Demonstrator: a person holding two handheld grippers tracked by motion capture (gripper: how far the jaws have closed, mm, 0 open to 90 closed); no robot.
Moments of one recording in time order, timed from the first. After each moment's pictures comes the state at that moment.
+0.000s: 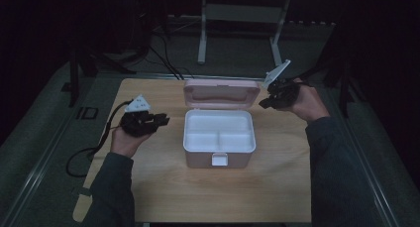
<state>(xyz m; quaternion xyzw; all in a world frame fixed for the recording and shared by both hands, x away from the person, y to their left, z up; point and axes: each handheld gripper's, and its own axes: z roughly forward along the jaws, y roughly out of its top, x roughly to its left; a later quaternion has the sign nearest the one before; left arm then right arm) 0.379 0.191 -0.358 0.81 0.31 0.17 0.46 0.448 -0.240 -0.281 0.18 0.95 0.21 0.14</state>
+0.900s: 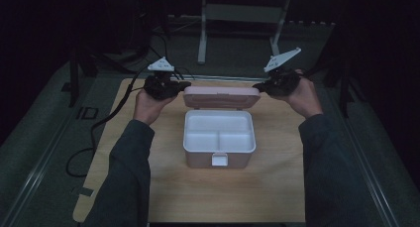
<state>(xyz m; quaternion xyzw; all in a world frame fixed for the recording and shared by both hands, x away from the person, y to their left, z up) 0.436 0.133 -0.301 0.81 0.28 0.15 0.49 0.453 -0.234 -0.258 0.19 0.91 0.33 0.18</state>
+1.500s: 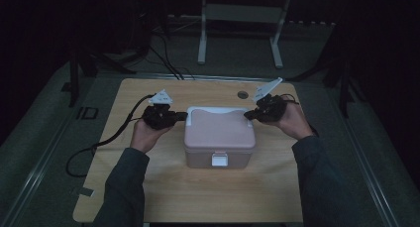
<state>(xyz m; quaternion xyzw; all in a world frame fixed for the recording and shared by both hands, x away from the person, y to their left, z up) 0.401 0.143 -0.369 0.83 0.29 0.13 0.46 0.427 -0.217 -0.325 0.16 0.93 0.30 0.13</state>
